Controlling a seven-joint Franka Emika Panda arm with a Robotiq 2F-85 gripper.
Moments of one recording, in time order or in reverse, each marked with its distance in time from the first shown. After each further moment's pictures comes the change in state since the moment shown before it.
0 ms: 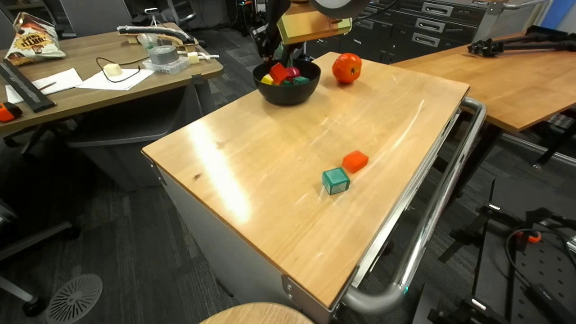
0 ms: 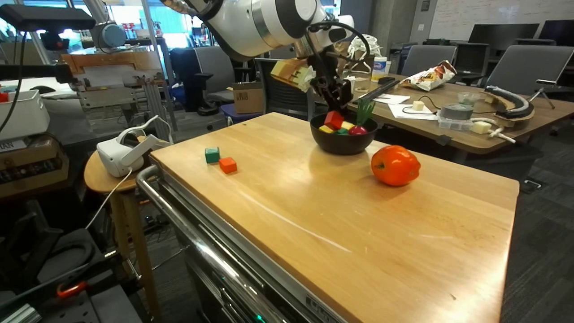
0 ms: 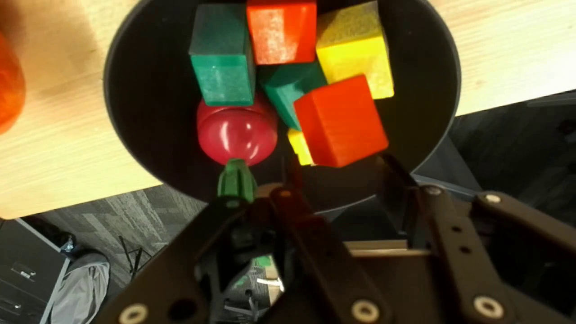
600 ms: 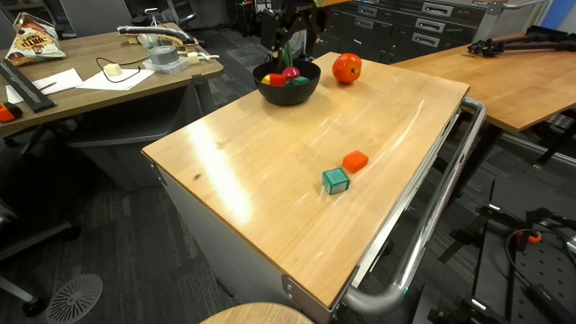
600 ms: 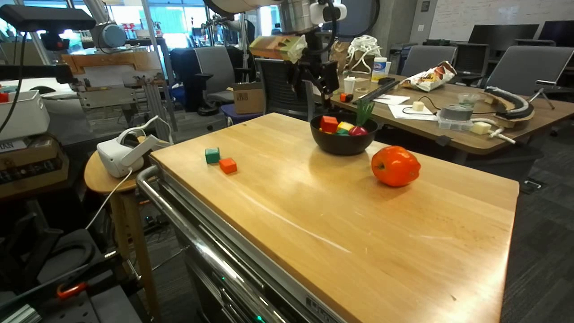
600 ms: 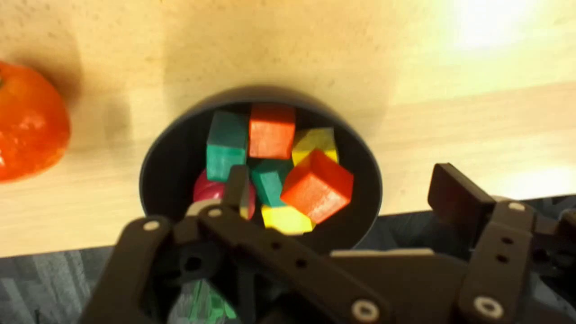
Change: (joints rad) arm -0.029 -0.147 0.066 -0.040 0.240 -0.338 -0.384
